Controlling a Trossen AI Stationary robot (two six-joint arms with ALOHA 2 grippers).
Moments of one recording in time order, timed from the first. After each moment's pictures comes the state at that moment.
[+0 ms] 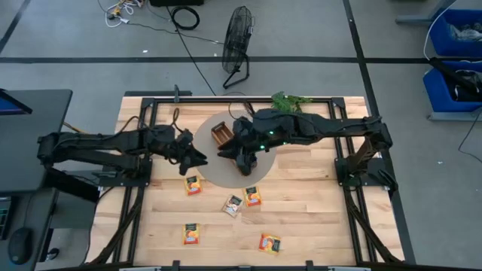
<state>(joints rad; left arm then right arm) 0.09 0.88 0.60 -0.15 0.19 -0.58 0.09 1.73 1.85 -0.47 -0.06 0.37</state>
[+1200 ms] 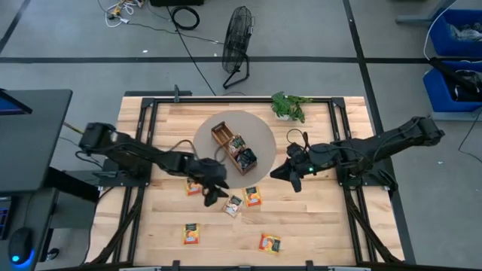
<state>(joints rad) -0.16 1.56 0.74 0.15 0.16 -0.37 0.24 1.08 0.76 -0.09 0.07 0.78</state>
